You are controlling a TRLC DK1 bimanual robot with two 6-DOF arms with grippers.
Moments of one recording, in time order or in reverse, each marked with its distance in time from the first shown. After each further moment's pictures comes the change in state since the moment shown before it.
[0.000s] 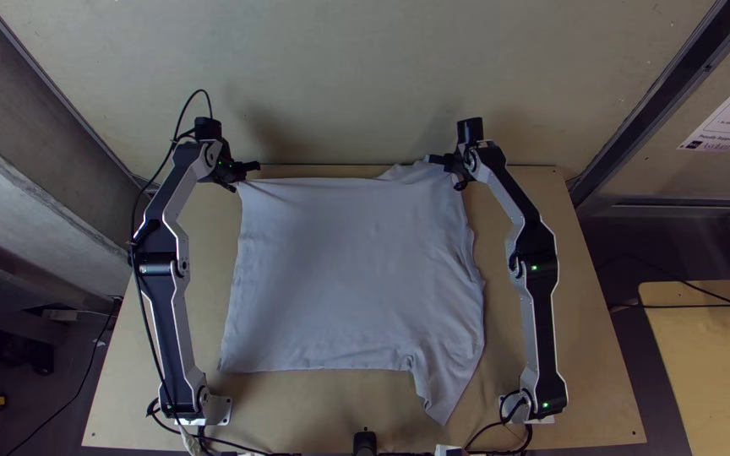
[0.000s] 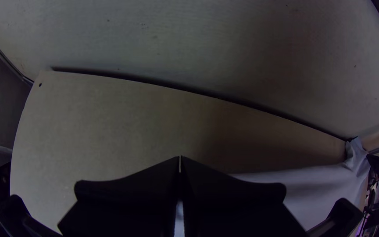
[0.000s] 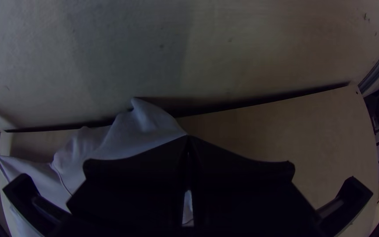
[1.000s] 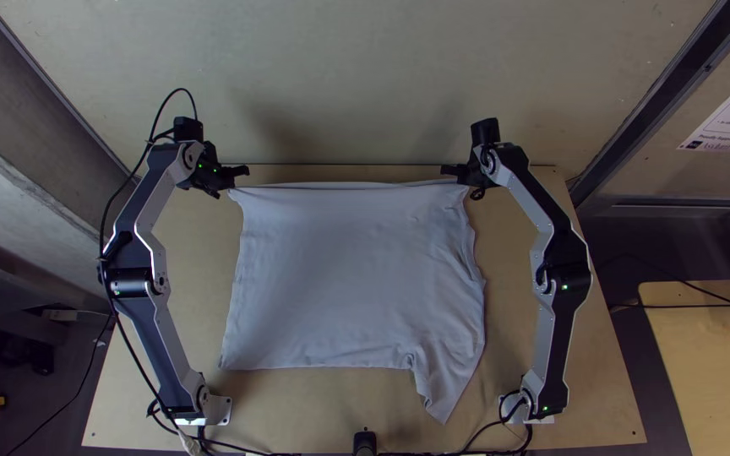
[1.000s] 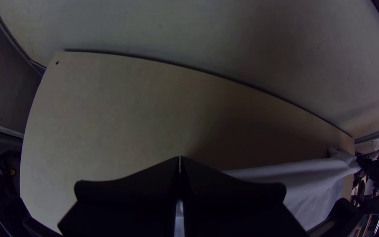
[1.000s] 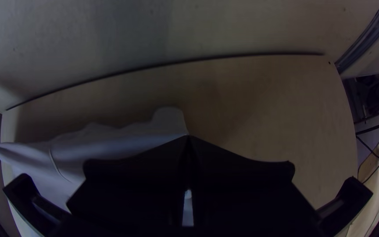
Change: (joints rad) left arm 0.027 -0.251 -0.244 -0.068 0.083 0.020; right arm -0.005 -0.297 -0.335 -0.125 -0.011 -0.009
